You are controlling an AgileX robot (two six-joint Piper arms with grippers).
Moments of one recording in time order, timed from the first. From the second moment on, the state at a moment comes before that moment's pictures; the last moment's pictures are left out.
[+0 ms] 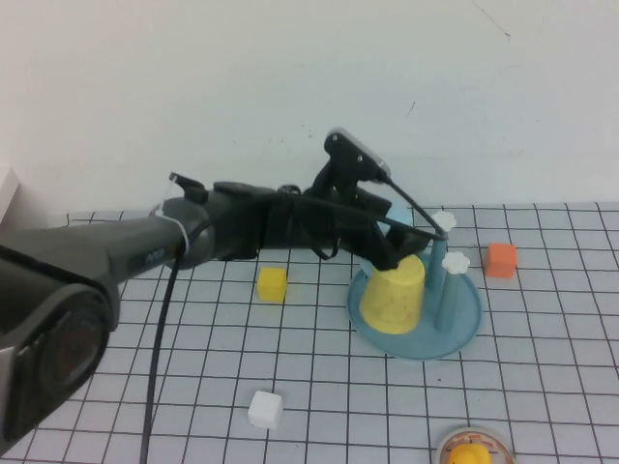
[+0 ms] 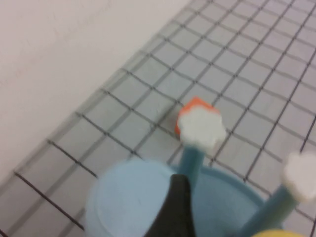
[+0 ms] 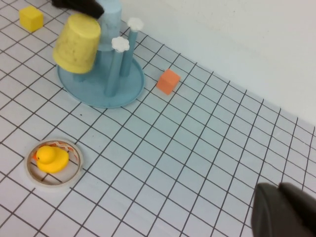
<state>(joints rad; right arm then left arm) 0.69 0.24 -0.76 -0.45 1.21 0.07 -0.45 2.26 -1.63 -1.64 0.57 1.81</state>
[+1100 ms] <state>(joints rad) 0.69 0.50 -0.75 0.10 1.04 -0.75 -0.46 1.37 -1.63 -0.47 1.05 0.81</state>
